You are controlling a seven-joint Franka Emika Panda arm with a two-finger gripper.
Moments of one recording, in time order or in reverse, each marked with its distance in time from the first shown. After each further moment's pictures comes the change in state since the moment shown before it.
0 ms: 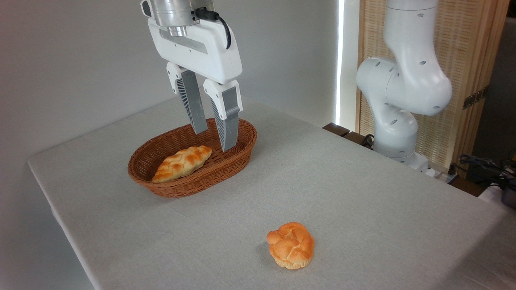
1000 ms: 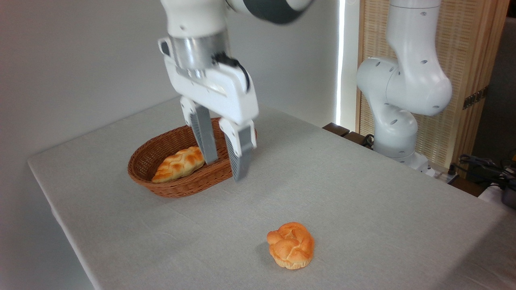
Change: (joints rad) arm 0.000 -0.073 0.037 -0.279 0.019 0.244 0.012
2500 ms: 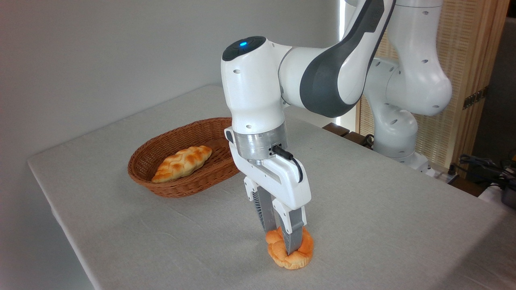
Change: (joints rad) arm -0.004 -0.018 0.123 -0.391 0.164 0.380 0.164
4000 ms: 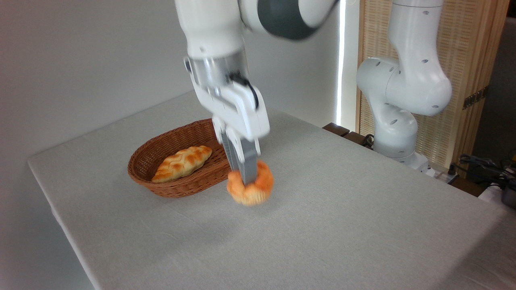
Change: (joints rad) arm -0.007 -0.012 -0.111 0.341 -0.138 -0.411 0.000
